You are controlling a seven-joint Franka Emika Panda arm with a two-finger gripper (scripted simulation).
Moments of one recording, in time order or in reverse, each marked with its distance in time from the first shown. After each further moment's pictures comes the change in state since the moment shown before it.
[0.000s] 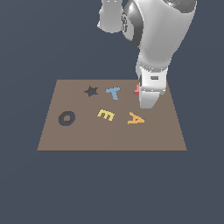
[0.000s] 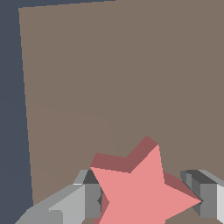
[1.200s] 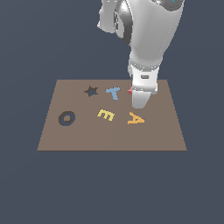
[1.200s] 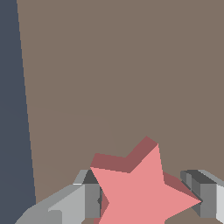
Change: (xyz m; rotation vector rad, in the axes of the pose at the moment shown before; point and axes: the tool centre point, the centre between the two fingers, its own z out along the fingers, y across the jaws) arm -0.024 0.003 -0.004 -0.001 0.000 0.021
